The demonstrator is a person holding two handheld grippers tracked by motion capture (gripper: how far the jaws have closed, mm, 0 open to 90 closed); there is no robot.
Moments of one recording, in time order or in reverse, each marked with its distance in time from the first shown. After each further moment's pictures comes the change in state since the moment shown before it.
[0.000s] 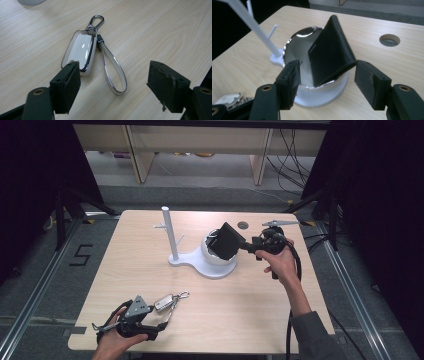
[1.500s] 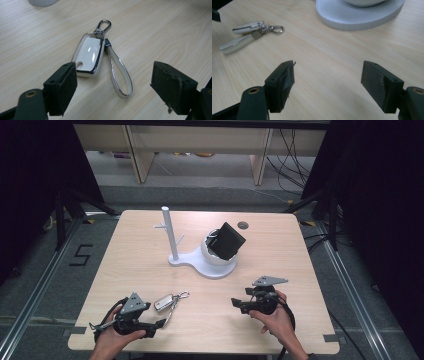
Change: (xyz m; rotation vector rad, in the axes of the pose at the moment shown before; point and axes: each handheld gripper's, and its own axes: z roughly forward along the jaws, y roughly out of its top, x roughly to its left) left arm 0.007 0.001 -0.005 -0.028 0.006 -0.060; right arm 0.055 -0.141 -0.007 0.124 0.071 -0.063
